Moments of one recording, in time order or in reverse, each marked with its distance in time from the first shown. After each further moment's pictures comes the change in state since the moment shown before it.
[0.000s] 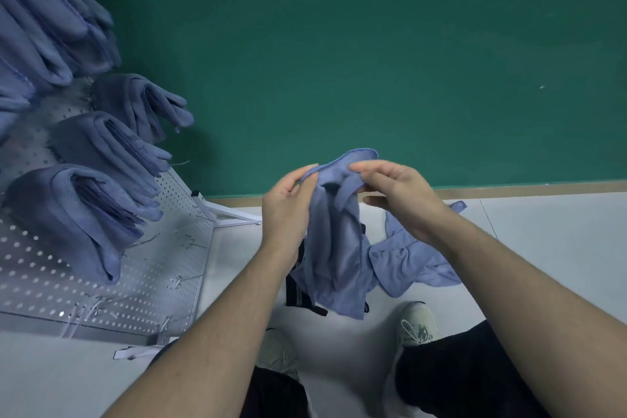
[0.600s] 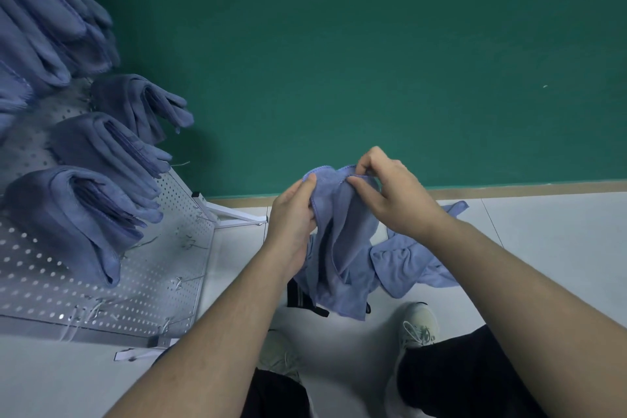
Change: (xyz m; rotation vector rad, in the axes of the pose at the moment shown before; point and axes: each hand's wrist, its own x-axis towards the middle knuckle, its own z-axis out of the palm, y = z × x) left_hand -0.002 0.004 0.002 -0.147 -0.122 -0.280; right_hand 0.003 0.004 0.001 -0.807 0.020 -0.543
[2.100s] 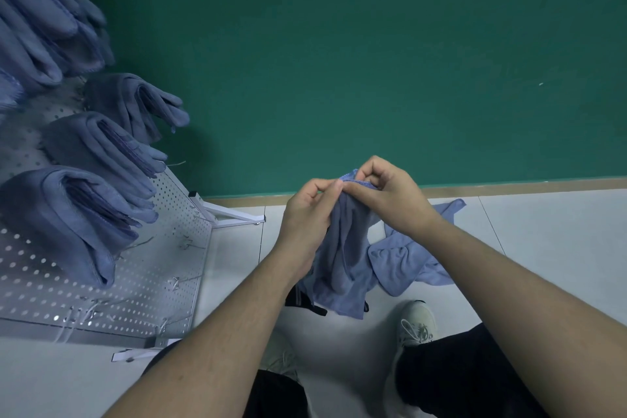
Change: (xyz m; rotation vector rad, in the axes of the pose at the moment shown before) left_hand -0.012 -0.010 0.013 0.153 -0.133 0.138; right_hand -0.003 0.011 0.013 0.497 0.027 0.278
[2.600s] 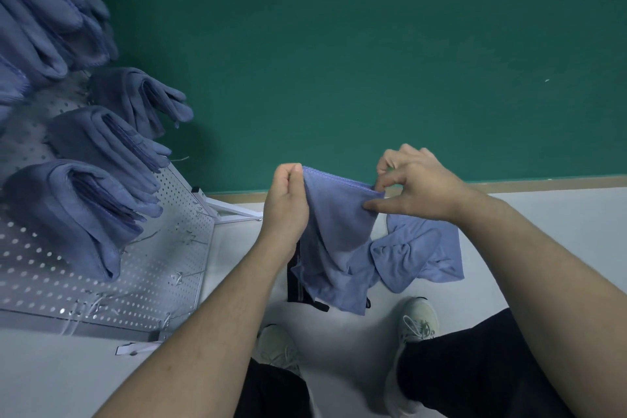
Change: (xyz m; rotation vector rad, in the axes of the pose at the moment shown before) left_hand 0.018 0.000 -0.025 0.251 0.286 0.133; right_hand 0.012 0.002 -0.049 -0.899 -0.248 -0.285
